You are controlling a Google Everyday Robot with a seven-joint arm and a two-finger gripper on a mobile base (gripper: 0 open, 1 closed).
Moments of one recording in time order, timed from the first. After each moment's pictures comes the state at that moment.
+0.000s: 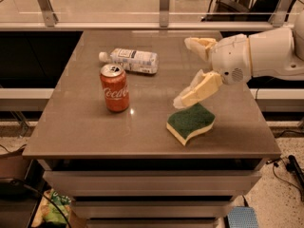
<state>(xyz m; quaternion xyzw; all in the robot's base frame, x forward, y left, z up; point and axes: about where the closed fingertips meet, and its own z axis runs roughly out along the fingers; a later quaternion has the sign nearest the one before) 0.518 -0.077 0.939 -0.55 0.63 0.27 0.47</state>
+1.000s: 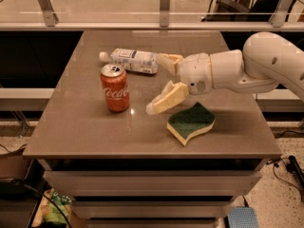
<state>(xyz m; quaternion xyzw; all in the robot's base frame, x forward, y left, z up) 0.537 -0.008 0.895 -0.54 0.60 0.37 0.47</state>
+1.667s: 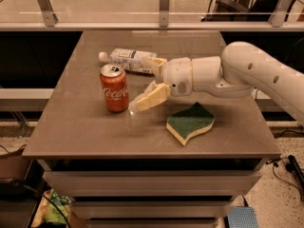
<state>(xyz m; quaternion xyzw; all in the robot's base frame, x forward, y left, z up) 0.552 0.030 0.882 -0.51 0.59 0.41 0.47</state>
